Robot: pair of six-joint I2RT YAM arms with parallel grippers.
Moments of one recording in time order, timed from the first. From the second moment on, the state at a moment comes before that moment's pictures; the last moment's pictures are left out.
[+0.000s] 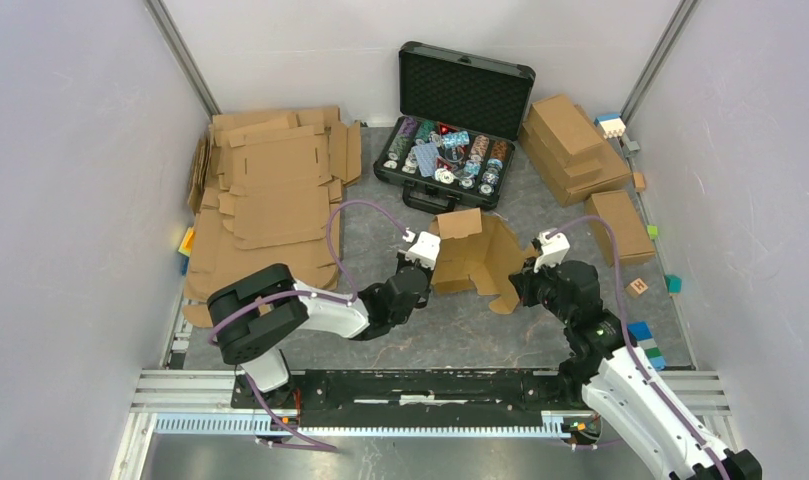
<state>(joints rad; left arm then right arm) -1.10 1.68 0.62 0.74 -0.70 -0.14 0.40 0.55 0.30 -0.20 -0.08 0.17</state>
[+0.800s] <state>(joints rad) -1.02 1.65 0.62 0.68 -0.62 -0.16 0.40 0.67 0.45 -0.33 -0.43 0.07</state>
